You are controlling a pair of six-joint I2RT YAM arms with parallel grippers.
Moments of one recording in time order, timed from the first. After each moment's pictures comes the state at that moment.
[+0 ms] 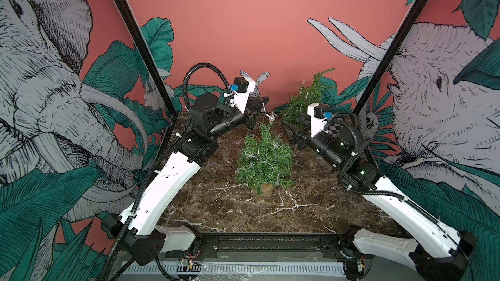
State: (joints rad) left arm -0.62 1.30 1.54 -0.12 0.40 -0.01; right arm 0.70 1.11 1.19 -0.05 -0.03 0.06
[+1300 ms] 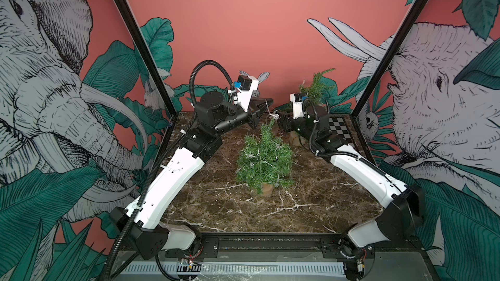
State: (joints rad) left arm -0.62 1.35 1.57 -0.12 0.47 -0.12; right arm 0.55 1.51 1.34 0.01 -0.04 0.20
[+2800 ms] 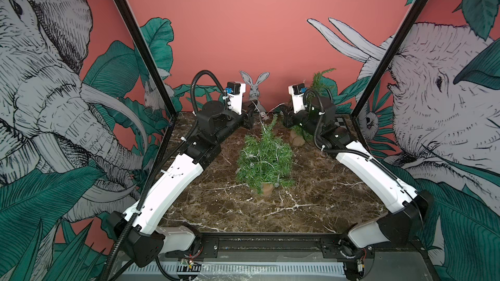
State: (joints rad) left arm -0.59 1.29 1.40 -0.10 0.09 -0.19; right arm 0.60 1.49 1.55 -0.25 -0.04 0.04
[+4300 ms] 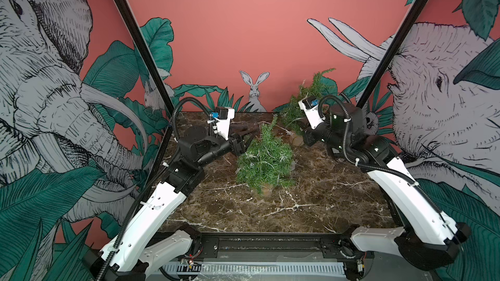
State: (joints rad) left arm -0.61 0.98 1.10 -0.13 0.43 -0.35; right arm 0.65 1.26 1.65 -0.76 0.04 -0.16
